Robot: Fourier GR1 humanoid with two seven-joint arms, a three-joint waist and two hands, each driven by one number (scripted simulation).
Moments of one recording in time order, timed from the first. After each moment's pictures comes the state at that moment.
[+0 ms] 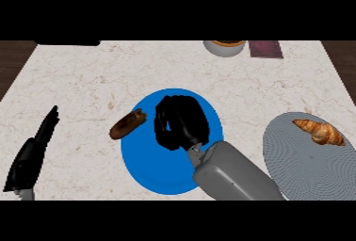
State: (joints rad) left arm 0.05 0.30 0.10 -1.47 -0.18 0.01 -0.13; right arm -0.64 0.00 0.62 -1.34 0.65 -0.16 0.58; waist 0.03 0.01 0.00
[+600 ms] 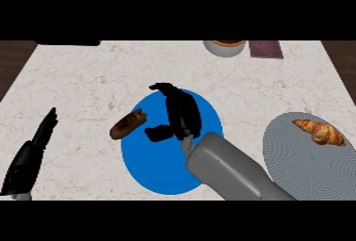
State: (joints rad) left arm 0.07 0.30 0.11 -1.50 -0.18 -0.01 -0.13; right arm -0.76 0.00 0.71 -1.08 0.38 -0.54 0.53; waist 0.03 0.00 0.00
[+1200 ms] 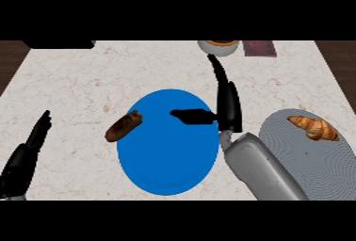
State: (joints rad) left arm 0.09 0.30 0.14 -1.49 -0.18 -0.01 -0.14; right arm -0.57 -0.09 0.45 -1.29 0.21 -0.67 0.31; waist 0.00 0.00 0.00
